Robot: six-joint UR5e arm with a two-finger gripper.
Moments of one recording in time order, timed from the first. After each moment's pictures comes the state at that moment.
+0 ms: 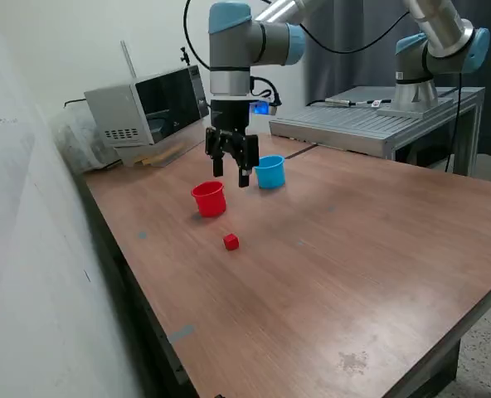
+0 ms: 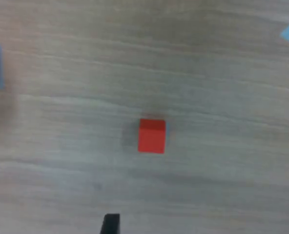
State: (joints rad) arm 0.01 -0.73 1.07 -2.18 -1.58 3.05
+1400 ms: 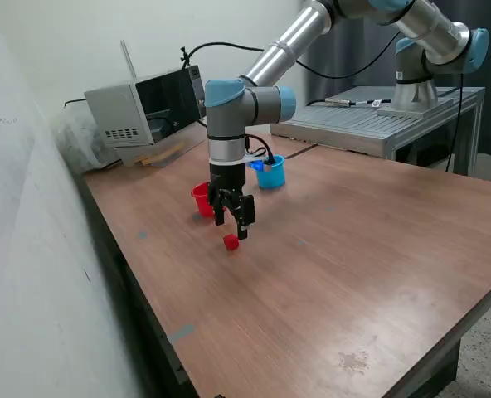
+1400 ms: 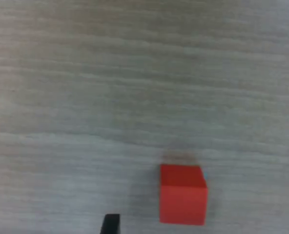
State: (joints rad) arm -0.01 -0.54 1.00 -2.25 -1.58 3.06
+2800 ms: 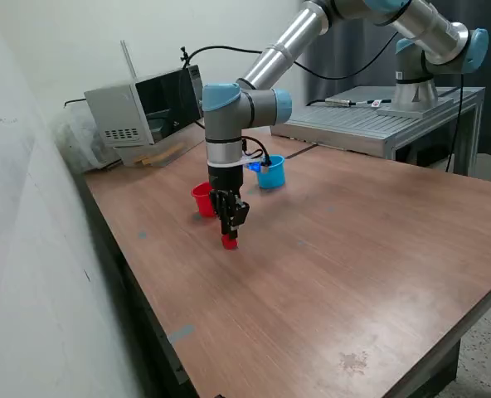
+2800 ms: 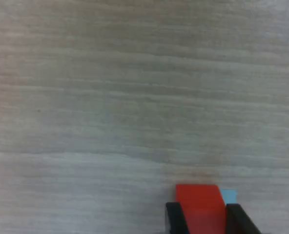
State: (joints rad) arm -0.03 -0.54 1.02 -2.25 -1.58 3.06
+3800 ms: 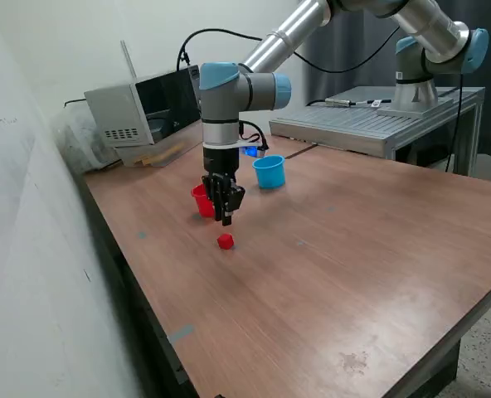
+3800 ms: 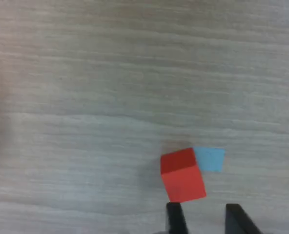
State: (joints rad) arm -0.03 -0.59 1.03 -2.24 -1.58 3.03
